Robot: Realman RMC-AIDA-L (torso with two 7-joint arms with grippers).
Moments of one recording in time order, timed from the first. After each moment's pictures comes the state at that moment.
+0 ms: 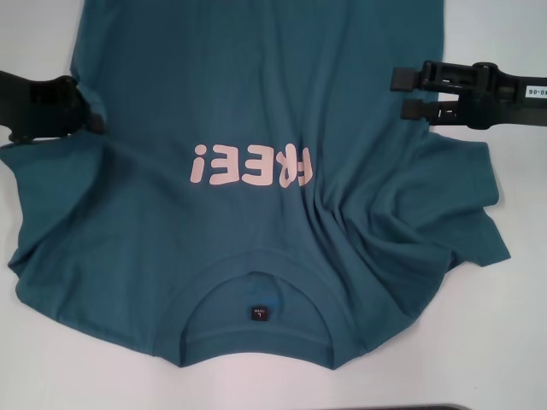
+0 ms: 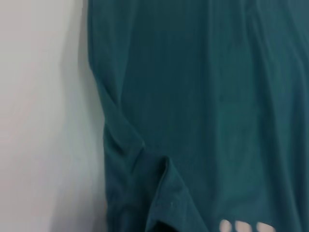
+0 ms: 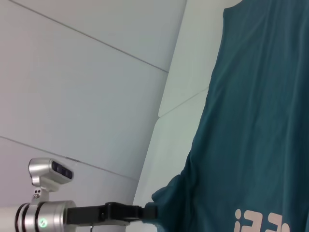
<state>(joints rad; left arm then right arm) -0.69 -2.06 -2.45 -1.05 -0.53 1.59 -2.87 0.56 1.98 -0.60 -0.56 -1.99 -1.63 2.28</state>
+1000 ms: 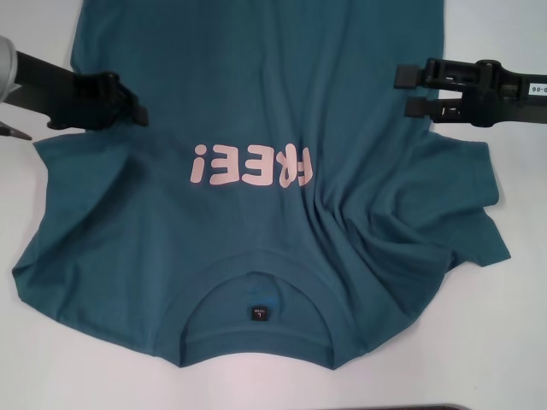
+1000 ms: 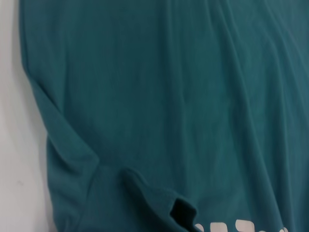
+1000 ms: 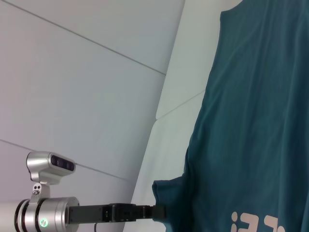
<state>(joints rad) -0.75 -2.08 -2.40 -1.00 -0.53 1.53 -2.81 0.56 1.97 -0.60 -0.56 -1.99 -1.63 2.28</state>
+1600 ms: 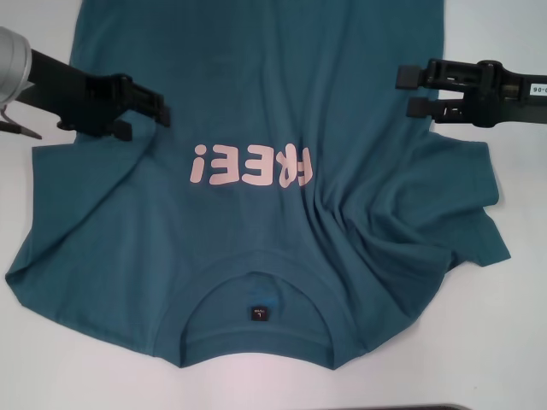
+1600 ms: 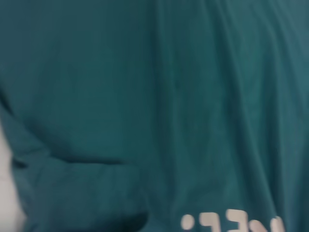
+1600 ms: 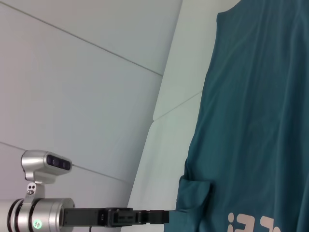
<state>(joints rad) -0.77 -2.09 -2.35 -1.01 -0.53 1.55 -2.85 0.56 1.97 -0.60 -0.56 -1.99 -1.62 2.28</state>
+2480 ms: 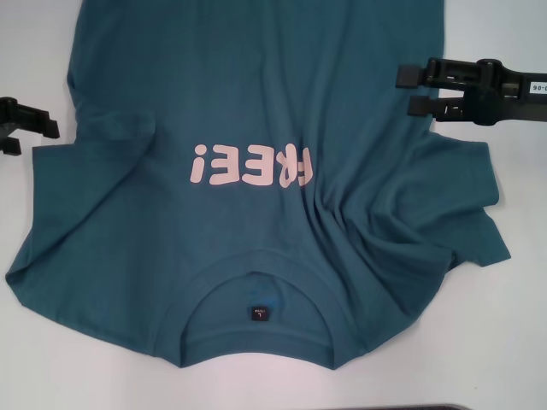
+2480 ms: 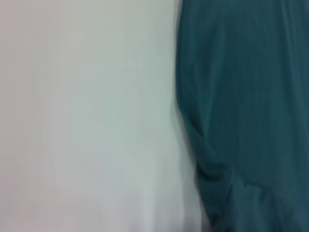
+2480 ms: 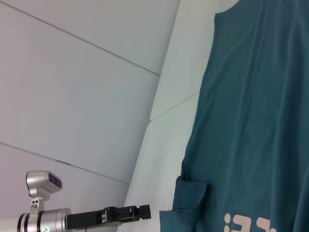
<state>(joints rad) -0.60 -1.99 -2.36 -1.00 -0.54 1.42 -2.79 0.56 1.96 -0.61 -0.56 -2.00 -1.61 2.29</state>
